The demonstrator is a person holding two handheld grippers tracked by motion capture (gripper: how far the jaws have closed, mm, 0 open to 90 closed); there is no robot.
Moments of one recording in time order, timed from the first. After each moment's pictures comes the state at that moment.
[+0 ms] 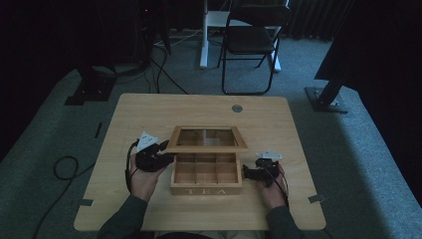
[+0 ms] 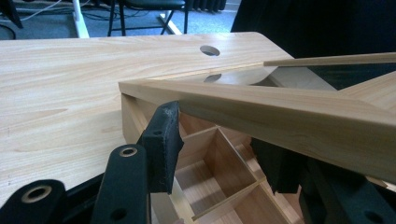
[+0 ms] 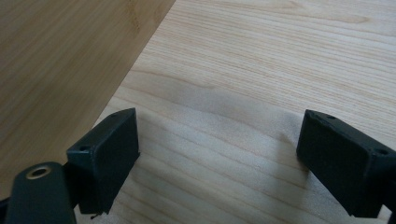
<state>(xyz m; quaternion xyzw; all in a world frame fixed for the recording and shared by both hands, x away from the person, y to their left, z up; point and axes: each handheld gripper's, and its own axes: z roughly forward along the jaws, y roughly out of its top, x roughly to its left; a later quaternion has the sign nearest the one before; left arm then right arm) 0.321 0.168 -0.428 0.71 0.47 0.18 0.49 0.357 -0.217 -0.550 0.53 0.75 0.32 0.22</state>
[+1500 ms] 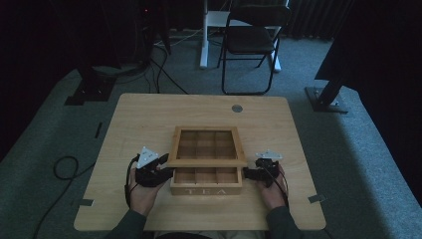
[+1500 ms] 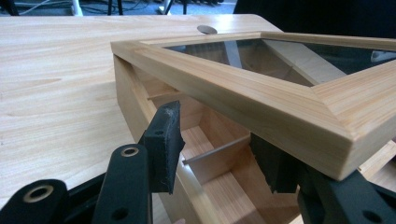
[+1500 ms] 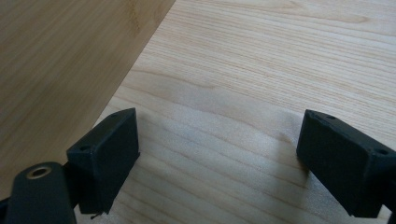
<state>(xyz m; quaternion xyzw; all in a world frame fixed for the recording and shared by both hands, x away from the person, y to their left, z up) 0.290 0.169 -0.457 0.72 0.46 0.19 0.48 0.357 -0.217 -0.550 0.53 0.75 0.32 0.22</state>
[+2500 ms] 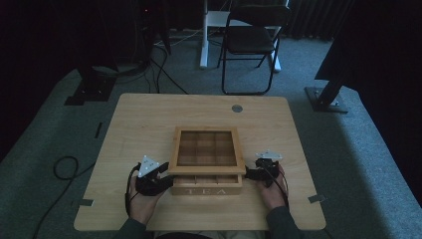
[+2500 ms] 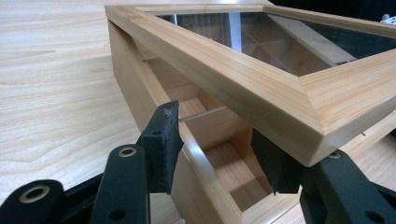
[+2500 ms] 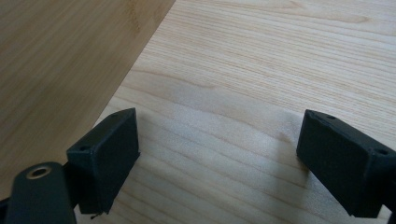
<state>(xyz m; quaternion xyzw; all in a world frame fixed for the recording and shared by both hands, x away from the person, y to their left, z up) 0.275 0.169 -0.476 0.73 0.47 0.18 0.47 0.357 -0.217 -0.550 0.53 0.75 0.32 0.22</state>
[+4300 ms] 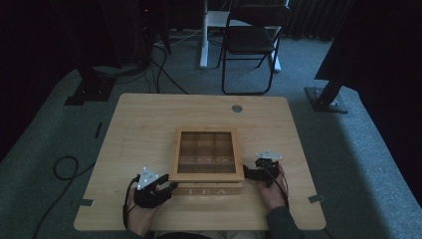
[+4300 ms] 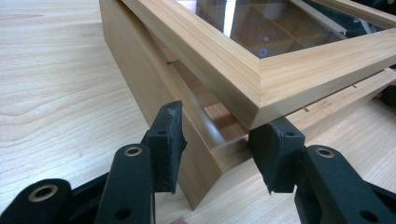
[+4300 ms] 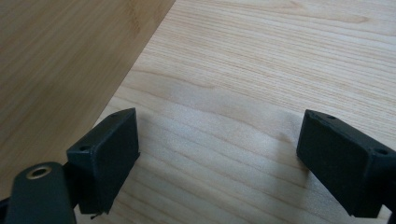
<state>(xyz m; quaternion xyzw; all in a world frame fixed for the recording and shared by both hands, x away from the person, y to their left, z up) 0.249 0.173 -0.493 0.74 0.47 0.16 0.46 0.357 -0.217 -0.550 0.53 0.75 0.32 0.22</state>
